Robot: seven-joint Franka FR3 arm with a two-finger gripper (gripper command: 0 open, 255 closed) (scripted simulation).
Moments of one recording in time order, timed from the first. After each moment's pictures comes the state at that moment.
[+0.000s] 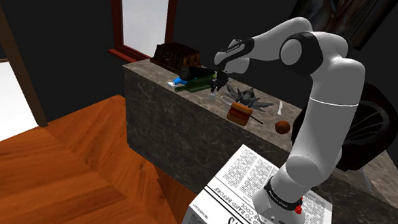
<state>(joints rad) -0.22 0.34 -0.32 -1.94 0.22 2.47 -0.43</state>
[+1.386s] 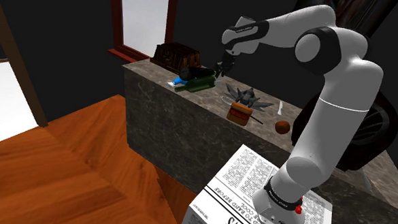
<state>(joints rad) -0.20 0.22 -0.35 -1.83 0.14 2.24 -0.37</state>
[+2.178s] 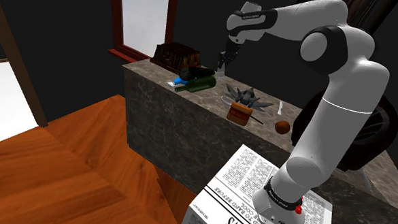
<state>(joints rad) -0.19 0.18 -0.36 -1.72 0.12 2.10 -0.35</state>
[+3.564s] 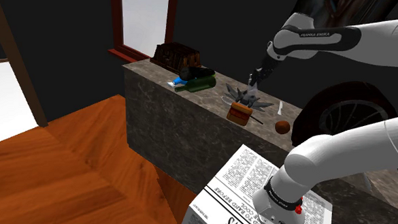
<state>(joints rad) -0.29 -0.52 -0.38 -2.40 -0.15 2.11 -0.33</state>
